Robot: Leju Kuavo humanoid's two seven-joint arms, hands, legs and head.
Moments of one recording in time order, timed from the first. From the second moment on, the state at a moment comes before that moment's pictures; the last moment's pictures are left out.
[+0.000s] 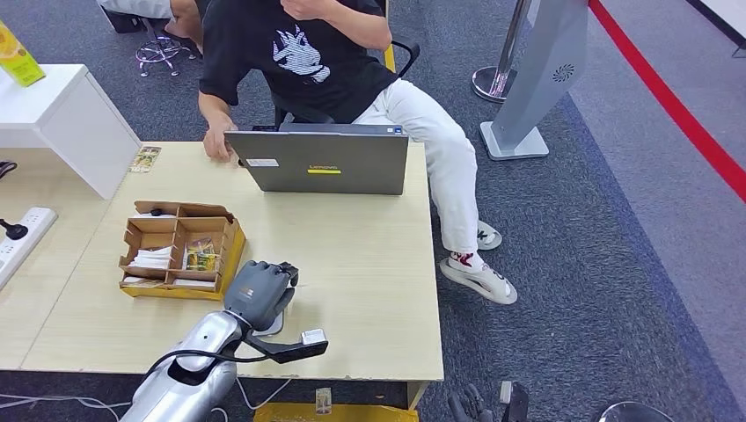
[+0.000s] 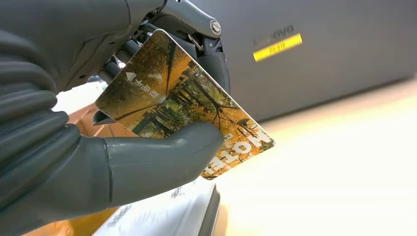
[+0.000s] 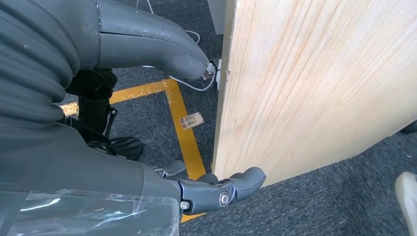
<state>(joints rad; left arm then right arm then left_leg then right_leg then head) -0.28 0.11 -0.49 -1.04 -1.33 0.22 -0.22 -0.17 0.19 -0.39 -0.25 -0.02 0.09 -0.52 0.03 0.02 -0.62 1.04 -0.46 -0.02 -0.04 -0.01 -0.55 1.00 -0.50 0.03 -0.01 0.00</state>
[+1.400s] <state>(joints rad) -0.51 0.16 -0.41 -0.96 -1.36 0.51 -0.09 -0.17 0.19 -0.40 -0.24 0.01 0.11 -0.48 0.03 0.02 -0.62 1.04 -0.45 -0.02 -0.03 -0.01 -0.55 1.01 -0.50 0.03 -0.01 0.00</state>
